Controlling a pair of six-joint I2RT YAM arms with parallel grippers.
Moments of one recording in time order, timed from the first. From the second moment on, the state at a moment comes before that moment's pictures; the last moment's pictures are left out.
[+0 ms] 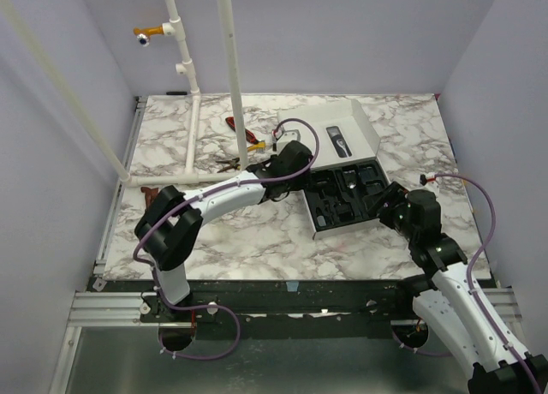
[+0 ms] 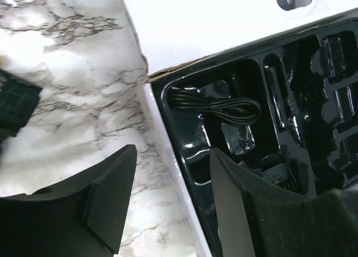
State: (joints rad) left arm -0.82 1.77 1.28 -0.25 -0.27 -0.74; right arm 0.26 0.59 0.47 -0.37 0.11 0.77
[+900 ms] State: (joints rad) left arm -0.90 1.96 1.36 -0.20 -0.12 -0.56; right arm 0.26 0.59 0.61 -0.43 0.11 0.78
